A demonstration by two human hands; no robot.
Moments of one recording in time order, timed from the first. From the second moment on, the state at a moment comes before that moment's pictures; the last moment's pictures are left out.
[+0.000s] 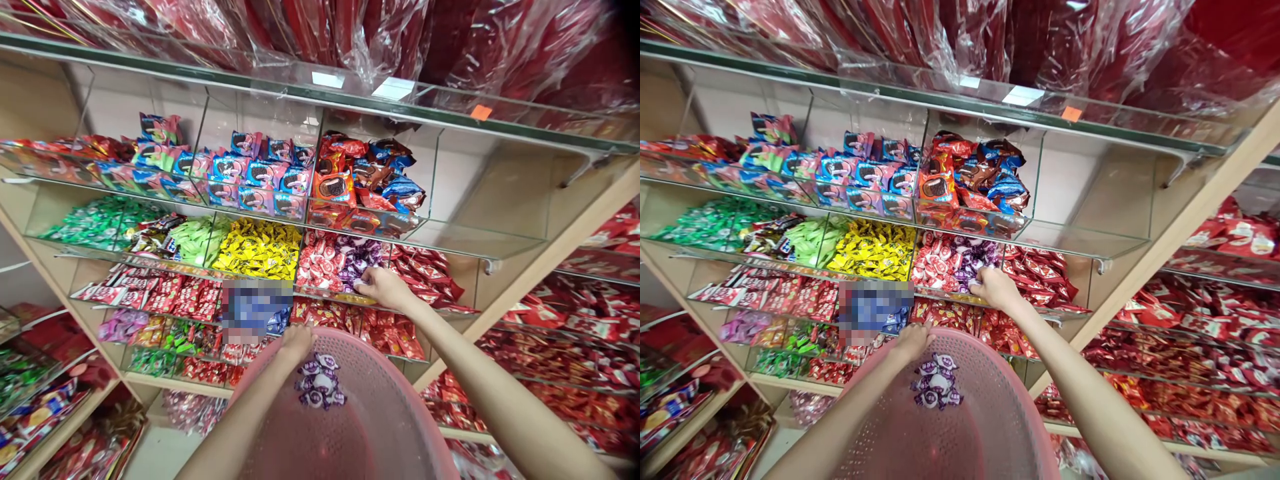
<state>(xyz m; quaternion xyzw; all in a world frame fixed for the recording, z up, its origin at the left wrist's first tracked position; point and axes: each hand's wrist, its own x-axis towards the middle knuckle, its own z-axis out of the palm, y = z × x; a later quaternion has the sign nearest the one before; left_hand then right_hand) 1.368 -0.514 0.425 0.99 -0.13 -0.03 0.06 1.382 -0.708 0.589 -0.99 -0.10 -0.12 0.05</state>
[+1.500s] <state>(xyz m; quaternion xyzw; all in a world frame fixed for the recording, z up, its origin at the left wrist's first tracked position) 1.367 -0.514 0.423 0.99 -0.12 -0.03 0.05 1.332 -0.691 0.564 -0.98 -0.08 -0.18 0.07</state>
